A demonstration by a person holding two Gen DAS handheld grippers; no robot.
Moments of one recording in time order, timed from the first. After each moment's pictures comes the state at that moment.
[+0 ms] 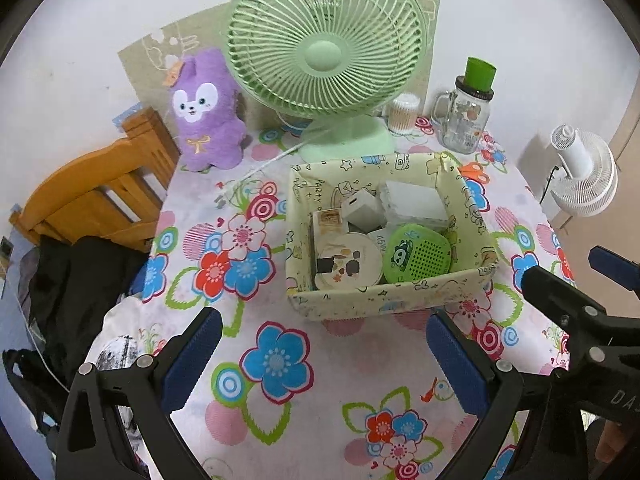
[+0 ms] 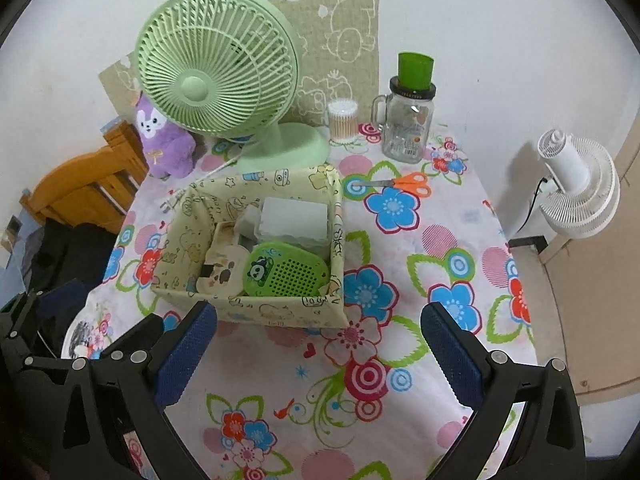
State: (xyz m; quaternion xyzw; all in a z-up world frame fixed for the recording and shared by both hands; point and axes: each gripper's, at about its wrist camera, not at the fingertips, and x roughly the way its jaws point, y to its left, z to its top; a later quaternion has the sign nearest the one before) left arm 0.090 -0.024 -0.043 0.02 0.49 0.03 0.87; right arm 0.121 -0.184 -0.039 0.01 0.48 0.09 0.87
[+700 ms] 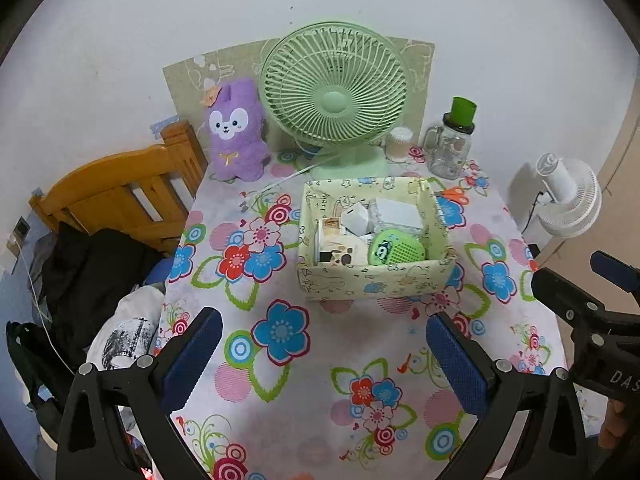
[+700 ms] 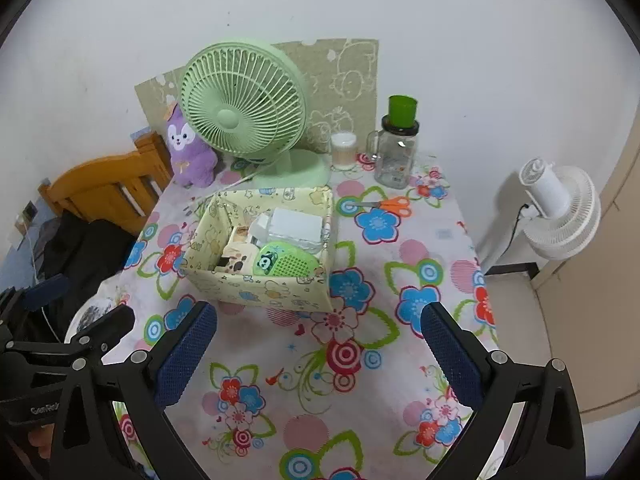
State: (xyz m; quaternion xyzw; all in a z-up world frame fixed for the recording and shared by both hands) left arm 0.019 -0.034 0.010 0.00 0.45 0.05 0.89; right arm 0.056 -0.210 0.013 -0.02 0.43 0.11 0.89
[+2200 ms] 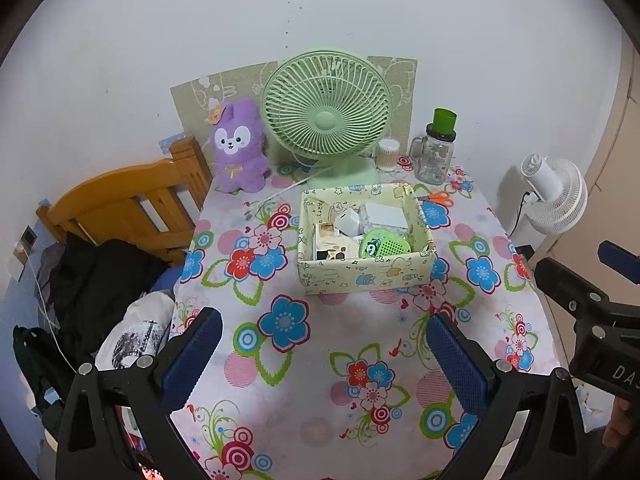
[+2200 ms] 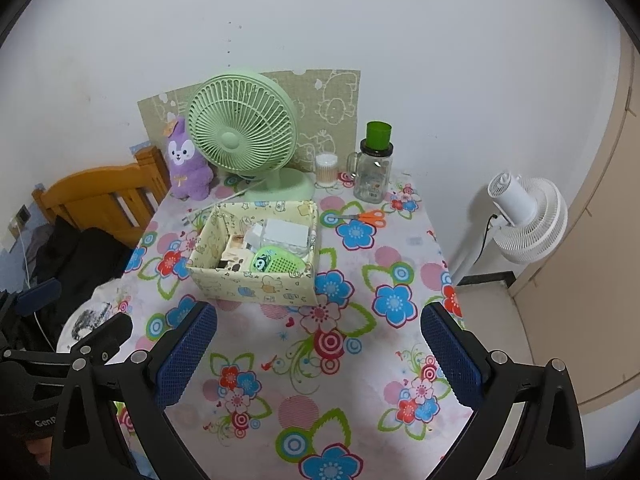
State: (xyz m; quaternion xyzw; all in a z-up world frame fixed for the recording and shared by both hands) left arm -0.025 -0.044 0.034 0.01 0.43 0.05 0.90; right arm 0.007 -0.213 0.045 -0.03 0.40 0.08 0.91
